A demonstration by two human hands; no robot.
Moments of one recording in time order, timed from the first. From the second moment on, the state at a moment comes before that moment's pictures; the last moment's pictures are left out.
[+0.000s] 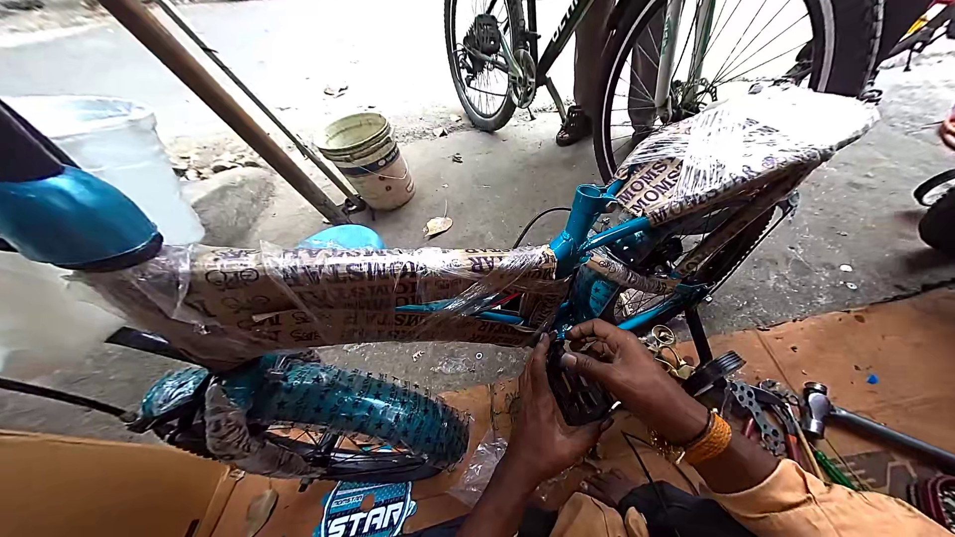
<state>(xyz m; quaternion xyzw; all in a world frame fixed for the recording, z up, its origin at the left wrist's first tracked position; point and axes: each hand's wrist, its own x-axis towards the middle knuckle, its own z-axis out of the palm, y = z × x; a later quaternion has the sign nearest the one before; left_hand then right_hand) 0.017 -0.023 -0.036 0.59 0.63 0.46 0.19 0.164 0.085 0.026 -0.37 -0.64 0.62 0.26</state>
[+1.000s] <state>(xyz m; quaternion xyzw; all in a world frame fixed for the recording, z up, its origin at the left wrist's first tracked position) 0.018 -0.023 -0.036 0.61 0.64 0.44 0.15 0.171 0.073 0.017 -0.38 -0.69 0.56 0.27</state>
